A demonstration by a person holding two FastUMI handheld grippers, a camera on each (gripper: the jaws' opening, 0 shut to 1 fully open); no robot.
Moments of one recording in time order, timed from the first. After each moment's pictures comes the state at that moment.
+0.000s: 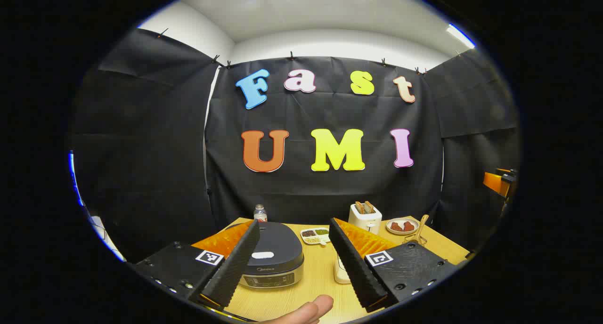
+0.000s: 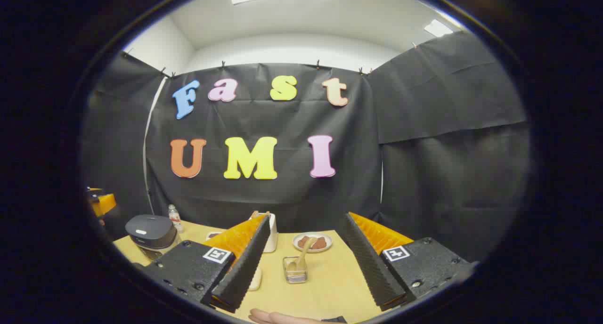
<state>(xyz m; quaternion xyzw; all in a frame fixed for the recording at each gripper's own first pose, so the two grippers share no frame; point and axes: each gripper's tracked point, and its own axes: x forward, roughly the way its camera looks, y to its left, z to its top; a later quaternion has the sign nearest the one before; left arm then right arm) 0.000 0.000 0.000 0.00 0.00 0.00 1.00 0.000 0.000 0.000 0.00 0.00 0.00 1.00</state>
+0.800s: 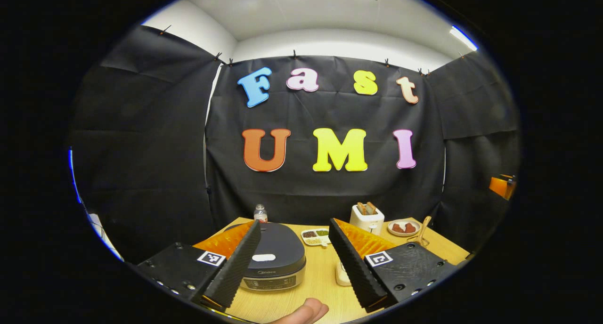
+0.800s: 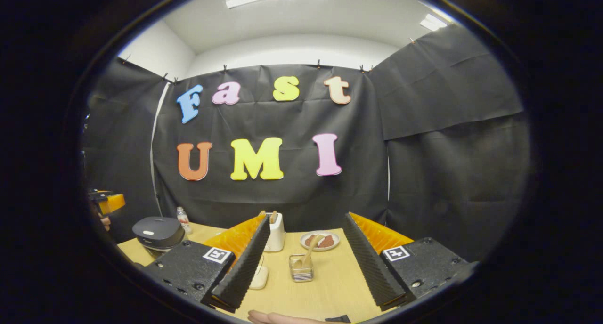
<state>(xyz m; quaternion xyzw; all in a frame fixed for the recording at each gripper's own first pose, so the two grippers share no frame) 0.019 0.008 -0.017 -0.01 0.02 0.00 1.00 -0.004 -0.004 -0.011 0.02 0.00 0.02 1.00</state>
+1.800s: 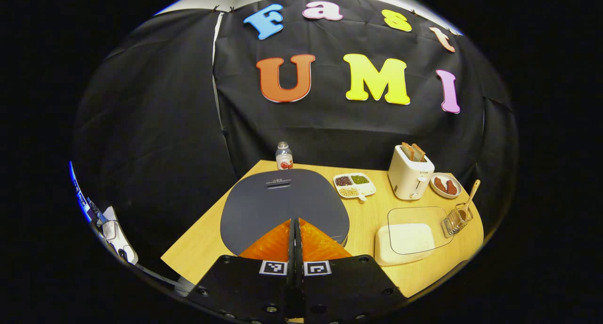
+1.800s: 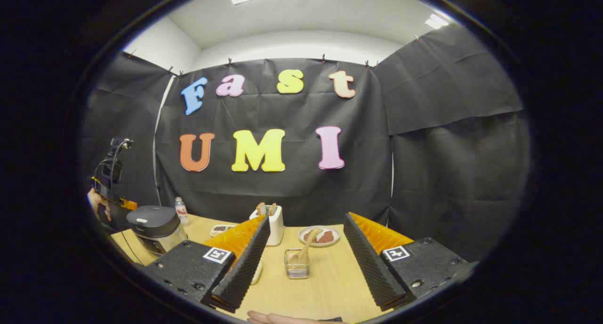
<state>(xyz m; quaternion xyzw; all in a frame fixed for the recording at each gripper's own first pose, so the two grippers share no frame) 0.108 0.064 -0.134 -0.01 0.26 0.08 0.96 0.014 -0.017 -0.047 0.00 0.01 0.04 1.00</state>
